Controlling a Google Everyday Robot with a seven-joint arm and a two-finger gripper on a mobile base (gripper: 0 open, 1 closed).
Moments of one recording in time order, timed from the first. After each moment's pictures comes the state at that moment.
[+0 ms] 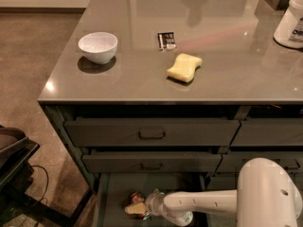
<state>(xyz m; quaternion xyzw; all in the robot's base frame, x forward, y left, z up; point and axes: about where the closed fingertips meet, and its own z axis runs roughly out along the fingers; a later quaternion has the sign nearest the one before) 0.490 0.038 0.209 -0.22 0.90 0.26 0.28</state>
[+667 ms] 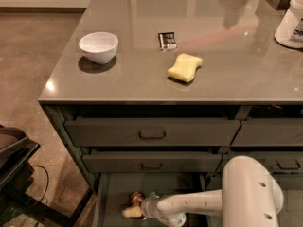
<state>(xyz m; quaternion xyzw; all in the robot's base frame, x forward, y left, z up) 0.489 0.051 0.169 -0.23 0.90 0.24 0.28</state>
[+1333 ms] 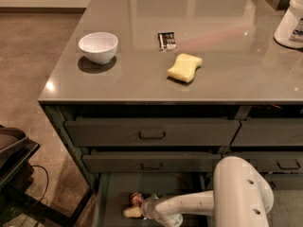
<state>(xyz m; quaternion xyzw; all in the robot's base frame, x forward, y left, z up) 0.494 0.048 0.135 -0.21 0.92 0.21 0.27</state>
